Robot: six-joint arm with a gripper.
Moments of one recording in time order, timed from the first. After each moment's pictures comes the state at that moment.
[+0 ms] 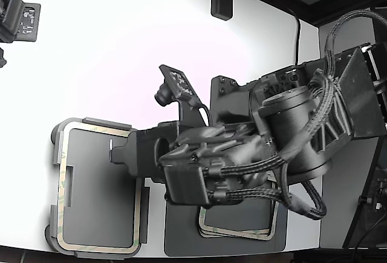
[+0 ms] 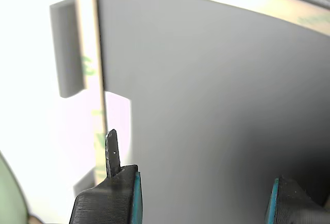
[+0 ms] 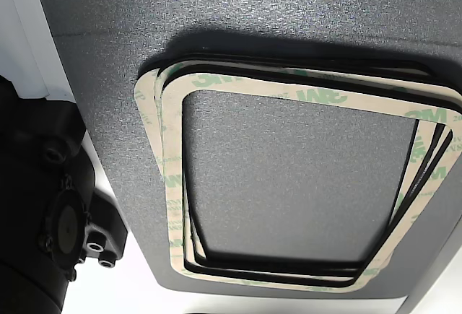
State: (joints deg) arm 26.2 93.8 91.2 70.8 12.2 108.5
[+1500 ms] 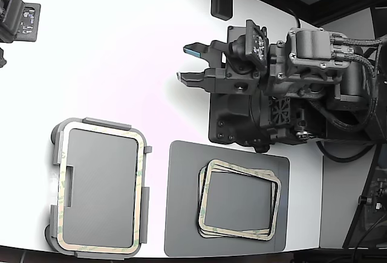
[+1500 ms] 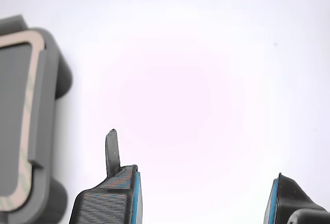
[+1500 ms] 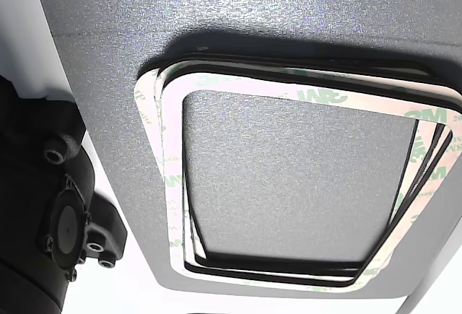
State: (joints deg) arm -3.2 168.0 152.3 55.8 1.1 4.6
